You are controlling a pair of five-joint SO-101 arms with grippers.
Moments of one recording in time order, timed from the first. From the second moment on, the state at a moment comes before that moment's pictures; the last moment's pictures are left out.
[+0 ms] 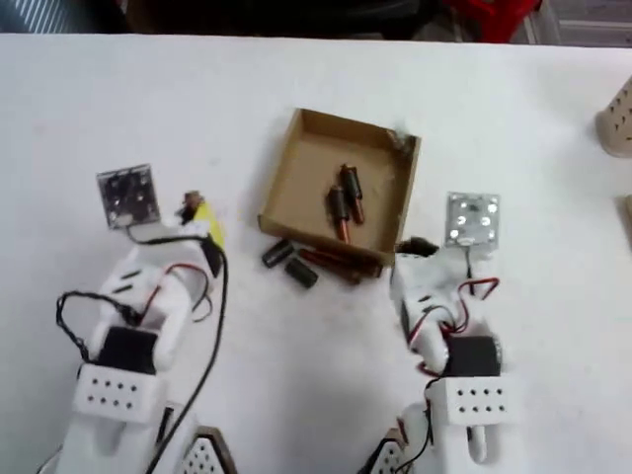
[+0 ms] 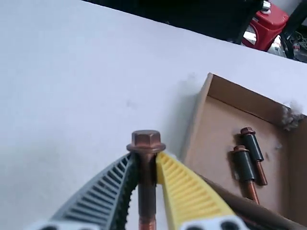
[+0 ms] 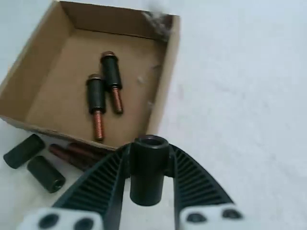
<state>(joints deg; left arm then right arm) 3.4 -66.2 71.6 30.1 22.1 -6.5 -69.0 72.4 43.4 -2.8</state>
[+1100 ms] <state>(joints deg) -0.8 -86.5 93.2 10.9 22.1 -34.0 -41.7 82.9 -33.3 -2.8</state>
